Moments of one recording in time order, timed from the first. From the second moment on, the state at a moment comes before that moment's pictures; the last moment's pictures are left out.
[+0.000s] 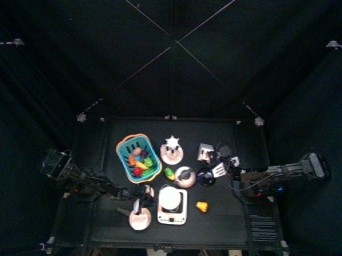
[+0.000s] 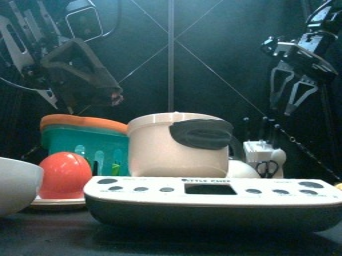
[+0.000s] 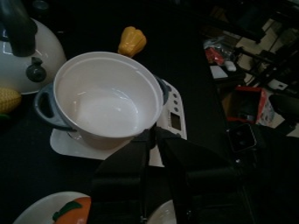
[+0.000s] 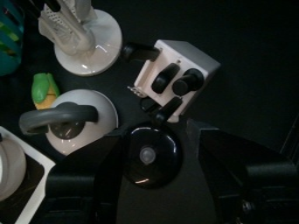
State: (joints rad) left arm -0.40 -0.10 0.97 -0.46 -0.51 -0.01; right arm 0.12 -0.63 0.83 -0.78 1.05 1.51
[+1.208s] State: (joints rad) left arm -0.40 -0.10 0.97 -0.46 -0.51 -0.01; right arm 0.00 -0.27 0.62 -0.86 1.10 1.51
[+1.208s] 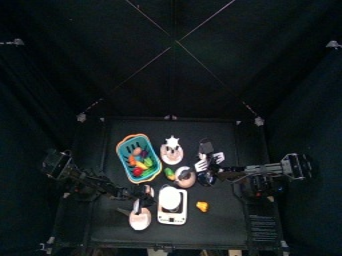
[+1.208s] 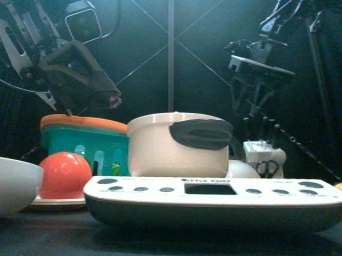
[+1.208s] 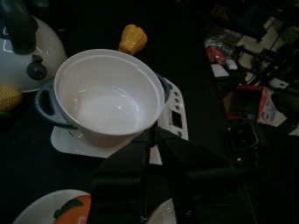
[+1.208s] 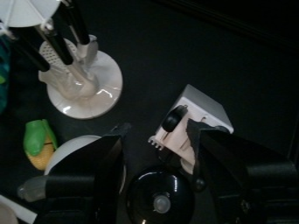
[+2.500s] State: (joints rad) left arm -0.40 -0.09 0.98 -0.46 -0.51 -0.01; right arm -0.06 -0.17 0.57 -0.88 1.21 1.52
